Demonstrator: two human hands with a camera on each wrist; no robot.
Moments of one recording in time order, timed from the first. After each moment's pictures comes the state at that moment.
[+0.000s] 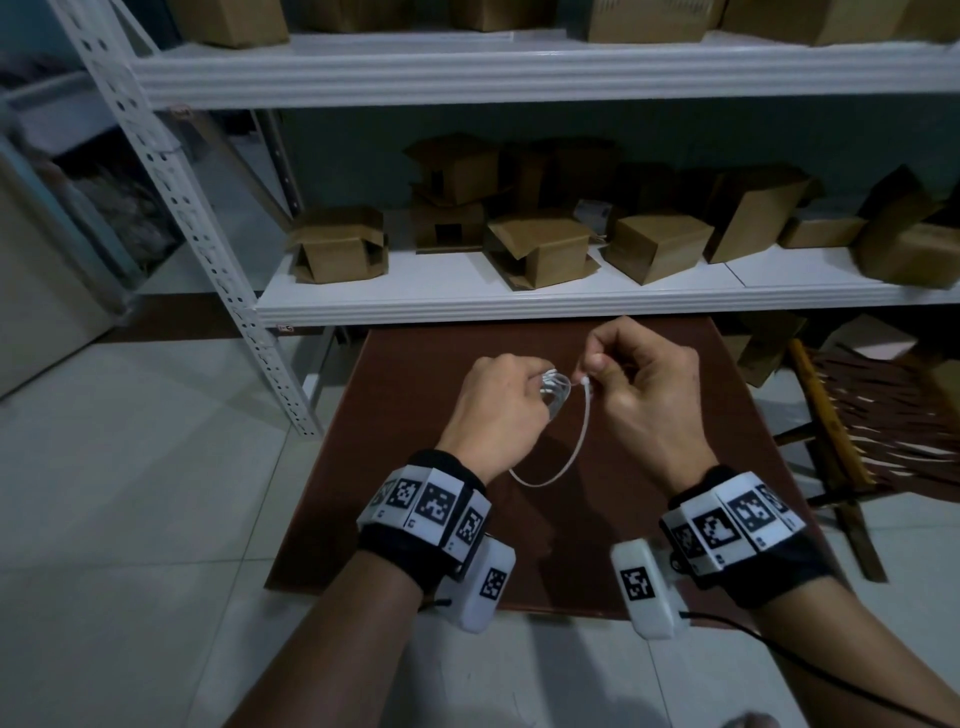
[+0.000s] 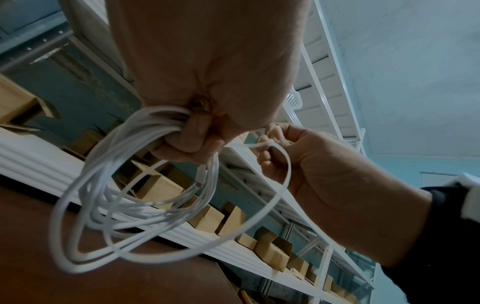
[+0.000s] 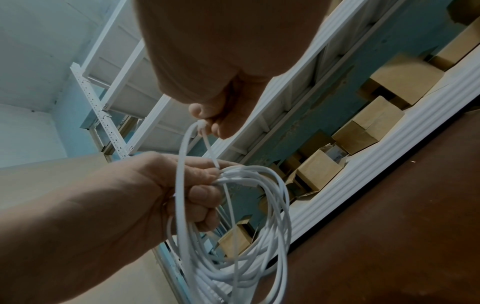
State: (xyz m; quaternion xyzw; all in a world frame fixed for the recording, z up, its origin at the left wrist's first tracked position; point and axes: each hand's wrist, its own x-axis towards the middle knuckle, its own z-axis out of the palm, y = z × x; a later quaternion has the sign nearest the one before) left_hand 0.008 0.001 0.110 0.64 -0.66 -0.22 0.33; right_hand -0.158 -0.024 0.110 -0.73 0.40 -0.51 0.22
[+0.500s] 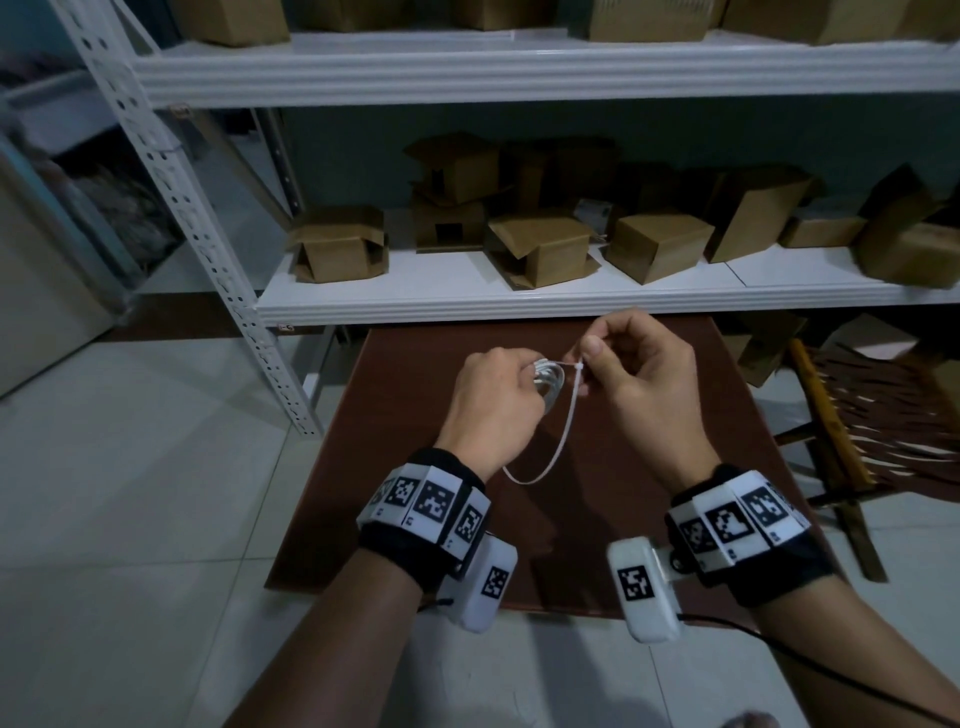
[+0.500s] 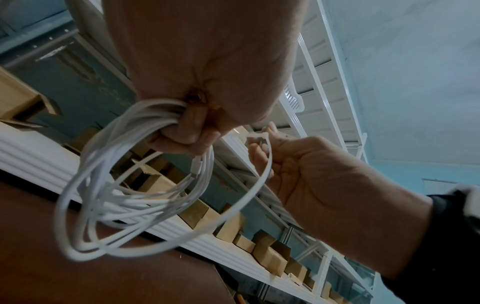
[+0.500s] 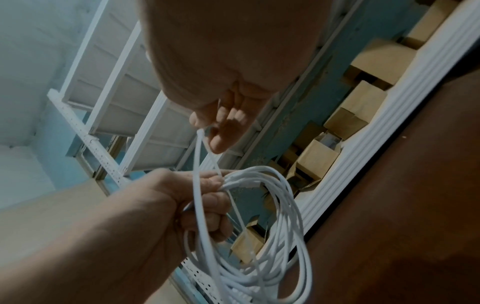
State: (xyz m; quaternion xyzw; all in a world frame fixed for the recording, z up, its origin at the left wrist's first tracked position) left_hand 0.009 0.002 0.115 0.65 -0.62 -0.23 0.36; right_hand -0.152 -0.021 0.116 -0.65 0.37 -0.55 0.38
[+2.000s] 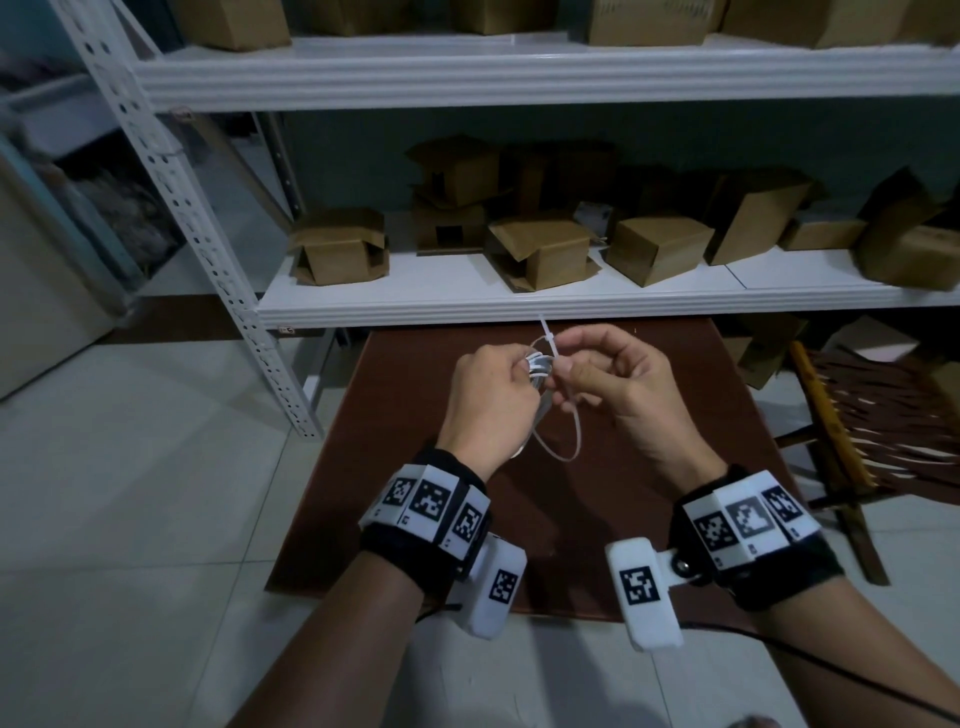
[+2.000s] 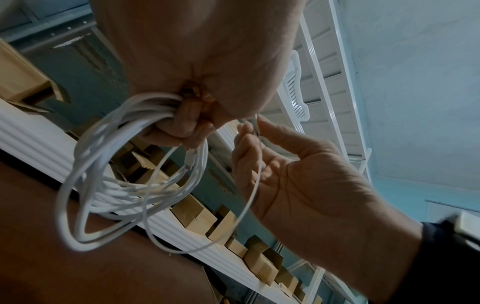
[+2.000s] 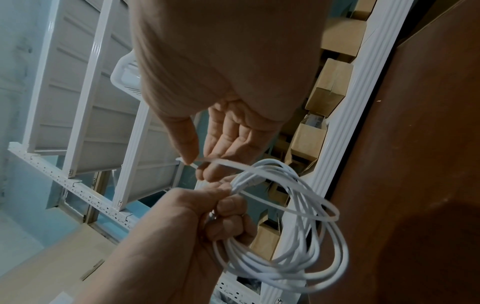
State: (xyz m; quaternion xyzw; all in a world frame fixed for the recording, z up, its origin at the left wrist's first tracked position) left_hand 0.007 0.009 0.127 0.65 -0.58 -0.25 0.42; right_hand -0.147 -0.020 0.118 -0.55 0.32 -0.49 0.59
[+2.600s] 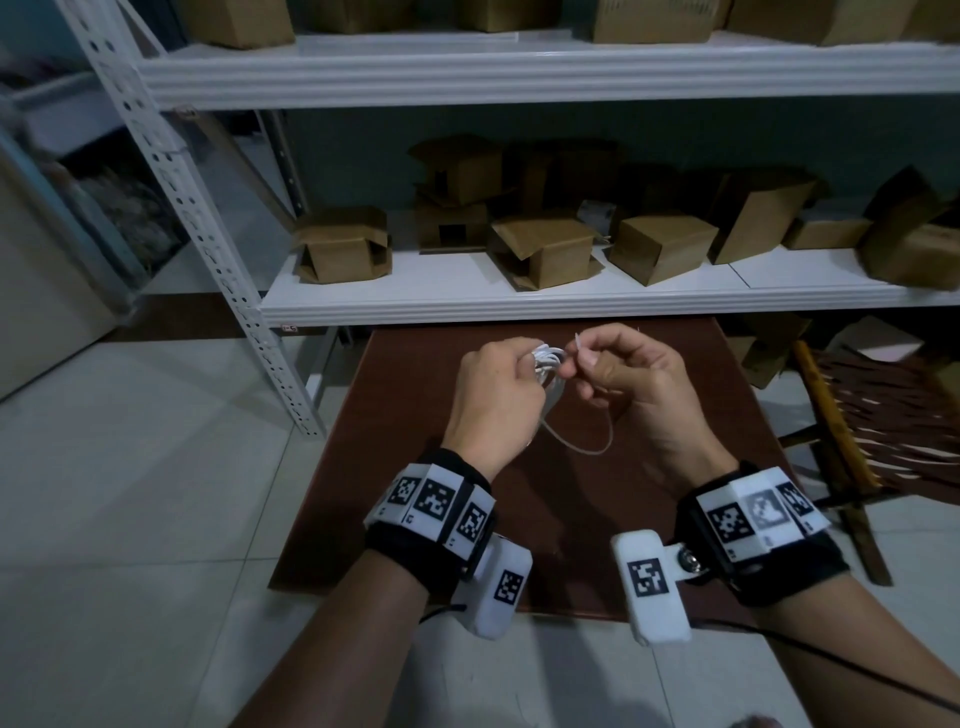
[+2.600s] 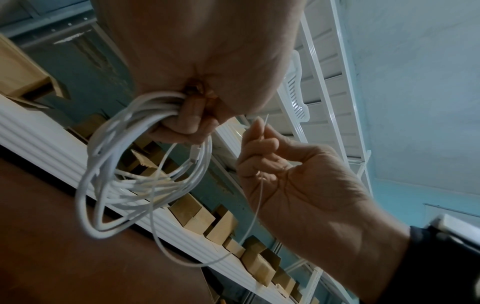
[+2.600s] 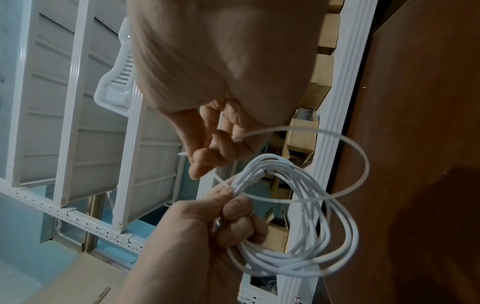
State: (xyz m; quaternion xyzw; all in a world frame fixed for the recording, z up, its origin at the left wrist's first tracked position) left_hand 0.006 0.009 0.126 0.64 -0.59 -0.23 0.43; right_hand -0.149 -0.019 0.119 -0.50 0.31 -0.52 0.62
